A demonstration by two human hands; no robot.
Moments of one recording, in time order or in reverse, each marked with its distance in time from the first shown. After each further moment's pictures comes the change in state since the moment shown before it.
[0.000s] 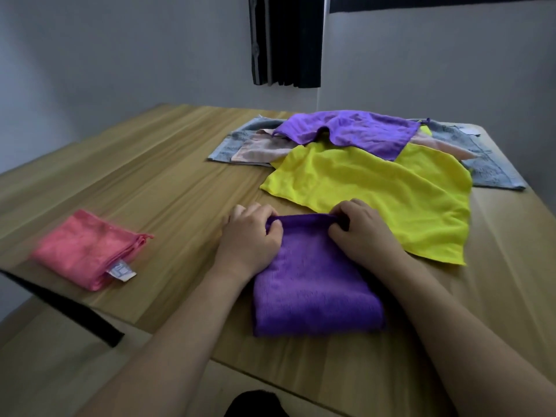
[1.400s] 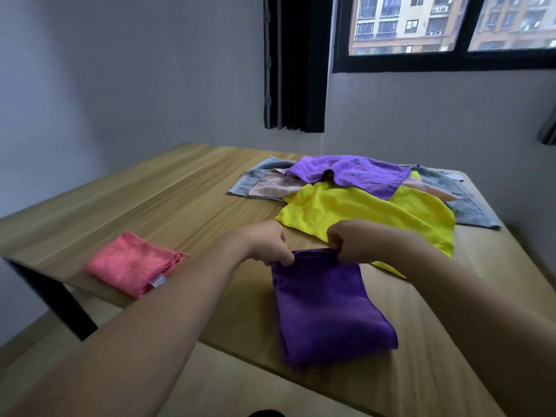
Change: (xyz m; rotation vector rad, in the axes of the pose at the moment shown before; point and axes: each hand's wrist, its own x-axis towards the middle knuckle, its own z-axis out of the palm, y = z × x) left_hand 0.026 0.028 -0.081 0.059 -0.667 -0.059; right_hand 0.019 -0.064 -0.063 -0.437 -0.529 -0.100
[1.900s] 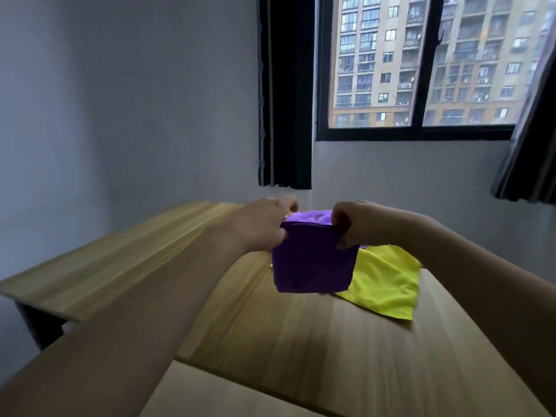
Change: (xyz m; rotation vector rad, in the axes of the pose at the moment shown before) left_hand -0.113 0.065 -0.094 0.261 0.520 0.387; right_hand -0.099 -0.023 -0.124 0.181 0.276 0.010
